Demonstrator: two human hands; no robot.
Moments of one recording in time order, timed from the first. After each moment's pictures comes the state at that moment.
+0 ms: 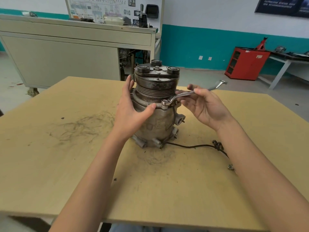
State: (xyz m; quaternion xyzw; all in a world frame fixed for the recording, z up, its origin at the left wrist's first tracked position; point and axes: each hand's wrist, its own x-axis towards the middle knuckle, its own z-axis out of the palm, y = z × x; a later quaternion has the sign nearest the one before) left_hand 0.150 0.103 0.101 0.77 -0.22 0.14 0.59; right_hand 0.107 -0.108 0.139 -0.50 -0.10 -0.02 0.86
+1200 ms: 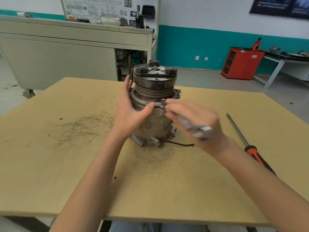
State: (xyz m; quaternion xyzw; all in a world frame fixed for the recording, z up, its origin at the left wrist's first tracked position) left_hand 0.151 0.103 0.102 0.76 -0.23 0.15 0.60; right_hand 0.054 -0.052 0.138 -0.81 -0.32 -0.48 0.10
